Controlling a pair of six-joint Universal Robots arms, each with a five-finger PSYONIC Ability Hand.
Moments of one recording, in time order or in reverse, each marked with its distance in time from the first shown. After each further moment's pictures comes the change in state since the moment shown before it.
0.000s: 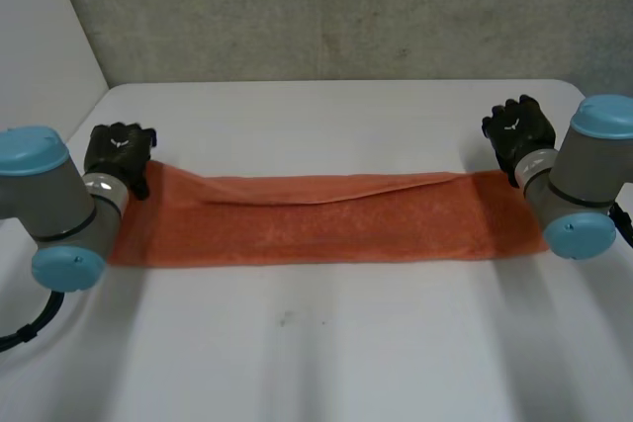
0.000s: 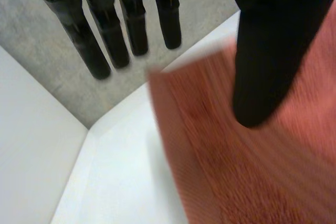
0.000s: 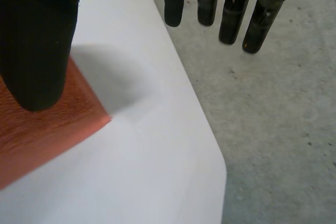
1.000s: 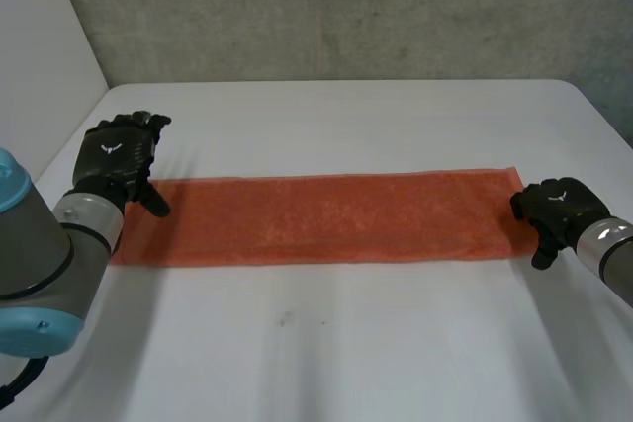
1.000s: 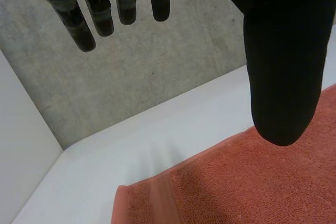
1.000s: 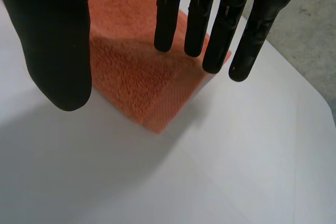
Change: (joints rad) left arm -0.078 0.395 -0.395 0.048 -0.012 -0.271; right arm -0.199 -0.397 0.648 0.071 -0.243 0.214; left_hand -0.268 -0.280 -0.277 -0.283 -0.257; right_hand 0.241 0.273 0.258 0.255 0.224
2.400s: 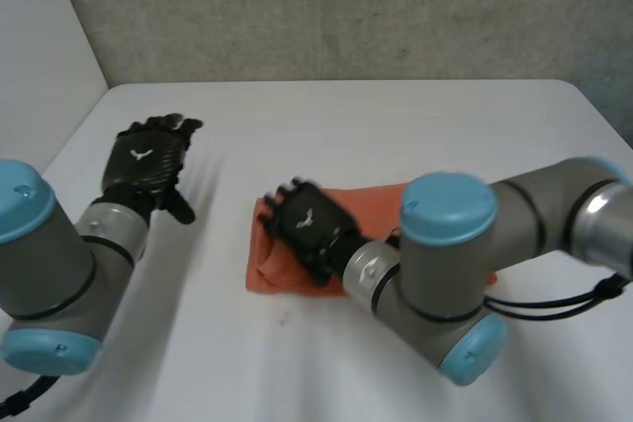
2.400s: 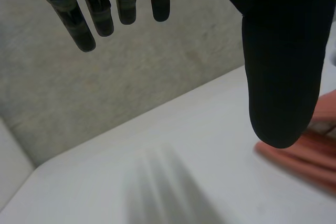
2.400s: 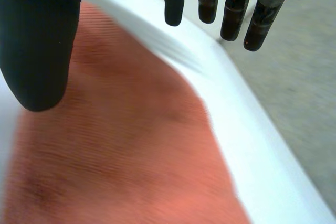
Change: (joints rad) left arm -0.097 0.014 -0.021 0.021 -0.001 -0.001; right arm 0.722 0.209 -0.358 -0.050 0.003 0.026; left_hand 0.000 -0.001 0.000 0.000 0.000; right_hand -0.263 -0.334 -0.341 -0.324 -0.289
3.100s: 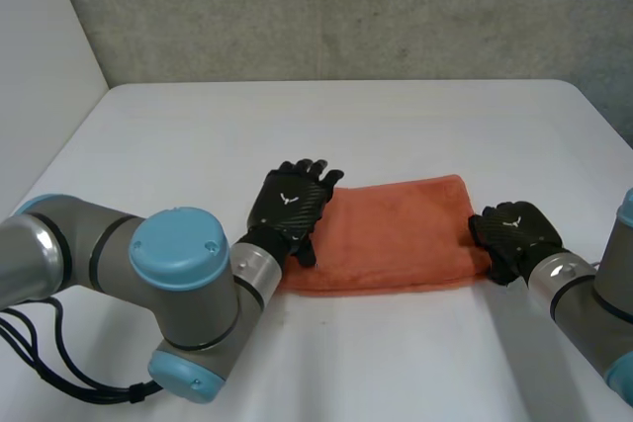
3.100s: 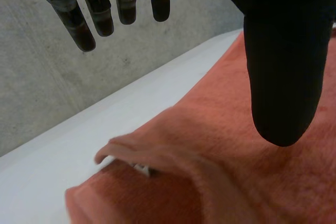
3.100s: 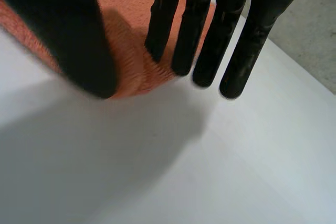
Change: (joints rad) left arm -0.350 -0.339 0.262 0.009 -0.008 0.028; right arm -0.541 -0.274 0.535 -0.095 0.084 0.108; left_hand 0.000 0.000 0.000 0.000 0.000; right_hand 0.456 0.581 0.581 0.562 0.527
